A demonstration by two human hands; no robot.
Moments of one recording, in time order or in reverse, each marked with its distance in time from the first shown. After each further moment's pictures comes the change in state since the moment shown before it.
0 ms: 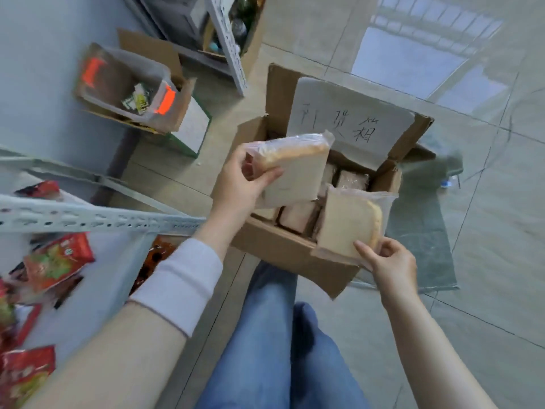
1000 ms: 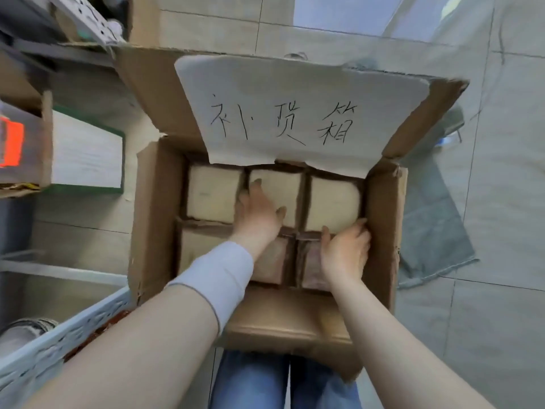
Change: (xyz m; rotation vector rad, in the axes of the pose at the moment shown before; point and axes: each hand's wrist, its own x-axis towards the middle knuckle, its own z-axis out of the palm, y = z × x) left_hand 0.165 -0.160 0.201 0.716 -0.400 -0.320; right_hand 0.203 0.033 0.126 -0.383 0.200 0.269
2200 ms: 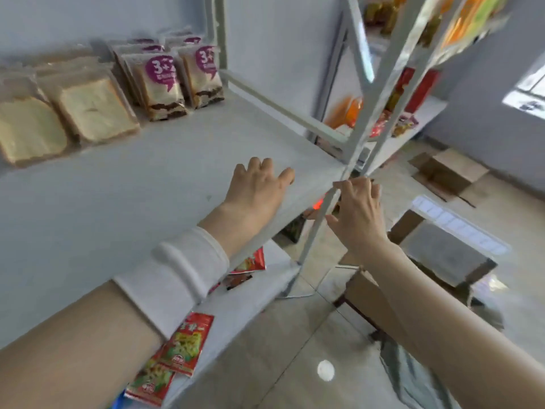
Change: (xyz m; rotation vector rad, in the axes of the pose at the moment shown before) left_hand -0.709 -0.393 -0.380 0.573 0.847 0.166; right_hand -0.772 -0.010 -0.096 -0.384 0.310 -1.511
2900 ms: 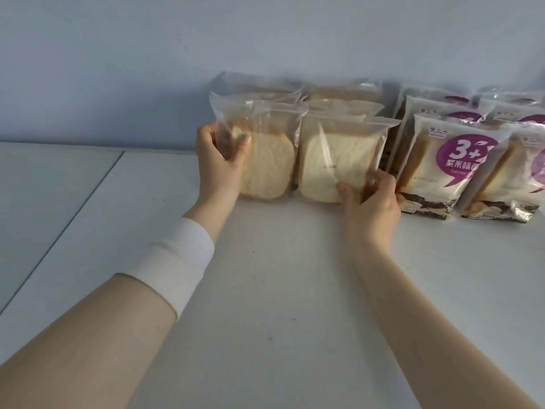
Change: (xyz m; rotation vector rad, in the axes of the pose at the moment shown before) left_hand -0.031 -0.395 0.098 -0.851 1.199 -1.168; right_hand 0.201 -0.374 0.168 0.932 -0.135 -0.261
